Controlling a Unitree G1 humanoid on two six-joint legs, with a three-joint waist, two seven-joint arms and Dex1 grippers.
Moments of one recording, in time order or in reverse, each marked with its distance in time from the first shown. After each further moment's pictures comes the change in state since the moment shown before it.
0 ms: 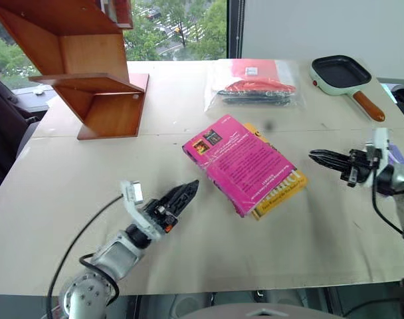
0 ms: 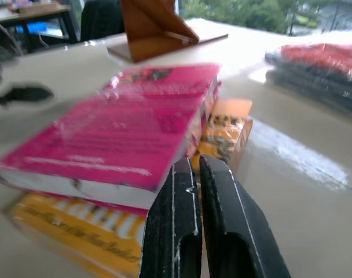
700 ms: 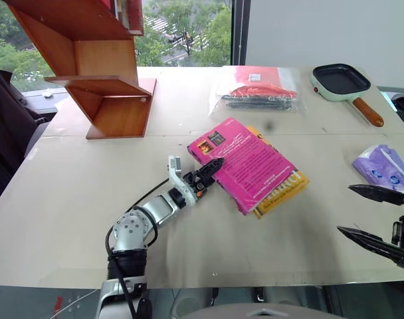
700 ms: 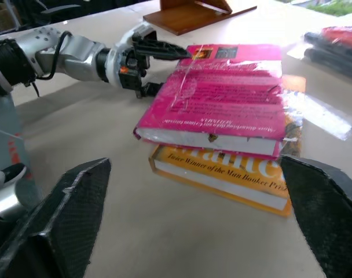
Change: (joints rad) left arm -0.486 -0.123 -0.038 0.560 -0.004 0.168 0.088; right arm 0.693 -0.057 -0.449 -0.686 0.242 0.197 -0.139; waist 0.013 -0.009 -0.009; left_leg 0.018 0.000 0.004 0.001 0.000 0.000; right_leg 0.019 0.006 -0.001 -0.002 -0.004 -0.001
